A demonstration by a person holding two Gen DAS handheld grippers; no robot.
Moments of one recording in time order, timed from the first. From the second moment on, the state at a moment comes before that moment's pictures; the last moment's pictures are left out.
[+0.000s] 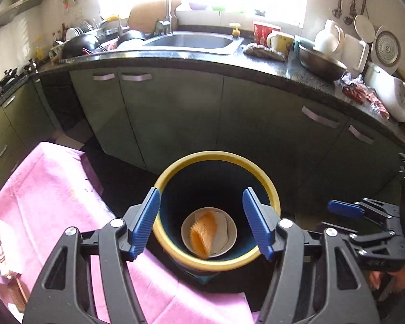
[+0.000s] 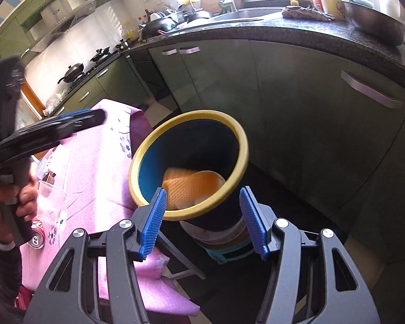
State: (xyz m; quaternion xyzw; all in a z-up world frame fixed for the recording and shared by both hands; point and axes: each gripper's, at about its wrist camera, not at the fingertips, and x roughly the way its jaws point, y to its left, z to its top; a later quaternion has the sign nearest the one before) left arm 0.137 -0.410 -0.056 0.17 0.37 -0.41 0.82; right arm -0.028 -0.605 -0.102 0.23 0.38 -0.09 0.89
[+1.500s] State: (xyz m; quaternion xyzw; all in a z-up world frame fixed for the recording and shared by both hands) left arm 0.042 0.012 -0.038 -0.01 0.31 -0.15 0.94; right arm 0.164 -0.300 -0.114 0.17 0.51 0.10 0.84
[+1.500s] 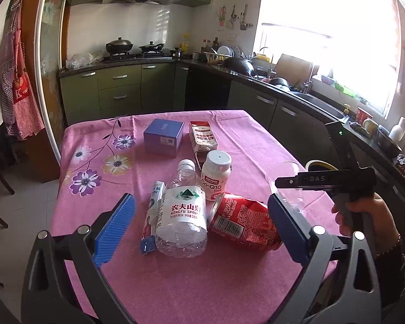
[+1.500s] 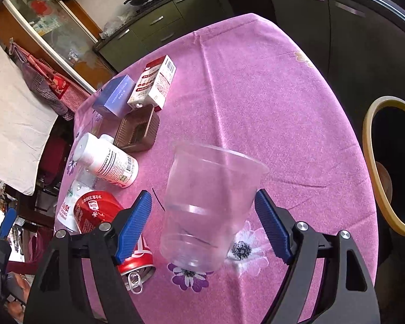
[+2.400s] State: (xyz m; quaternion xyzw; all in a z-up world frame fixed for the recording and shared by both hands) left arm 0.043 -0.008 -0.040 0.01 0.32 -0.16 0.93; right arm 0.130 -0.382 -0.076 0.16 0.42 0.03 0.89
